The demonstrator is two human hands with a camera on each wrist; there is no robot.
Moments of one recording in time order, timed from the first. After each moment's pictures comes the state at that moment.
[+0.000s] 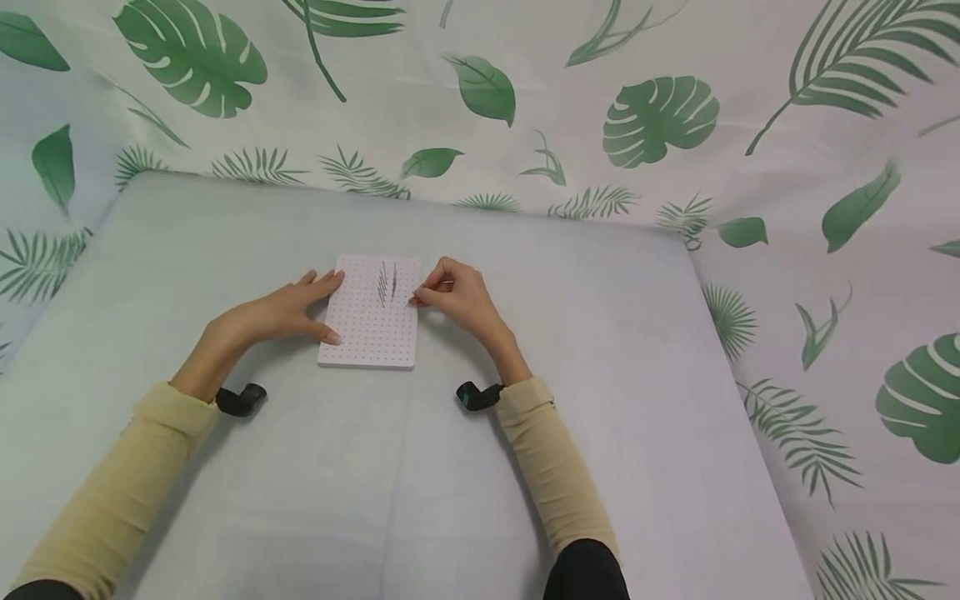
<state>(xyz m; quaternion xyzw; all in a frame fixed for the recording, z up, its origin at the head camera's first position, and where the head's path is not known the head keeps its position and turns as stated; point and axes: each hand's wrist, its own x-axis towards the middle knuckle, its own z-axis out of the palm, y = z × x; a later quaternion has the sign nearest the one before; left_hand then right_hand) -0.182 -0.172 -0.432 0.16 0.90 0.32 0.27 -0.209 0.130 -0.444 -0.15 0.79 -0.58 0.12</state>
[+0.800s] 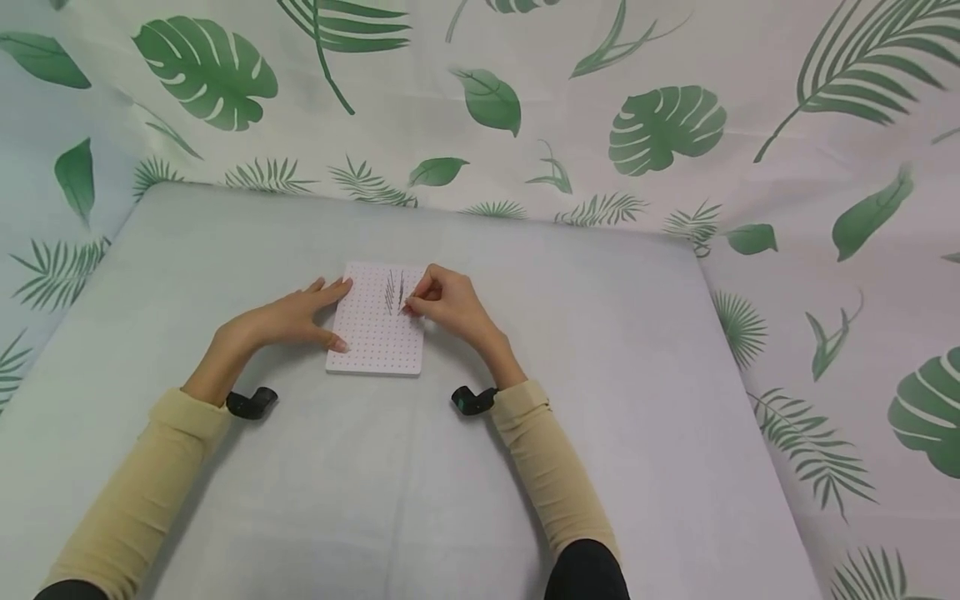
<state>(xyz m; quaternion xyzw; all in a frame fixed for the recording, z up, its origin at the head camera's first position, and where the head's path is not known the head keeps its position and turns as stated) -0.184 -0.172 -0.431 0.14 0.91 0.29 0.27 -0.210 0.110 -0.439 -0.19 0.82 -0.53 0.11</state>
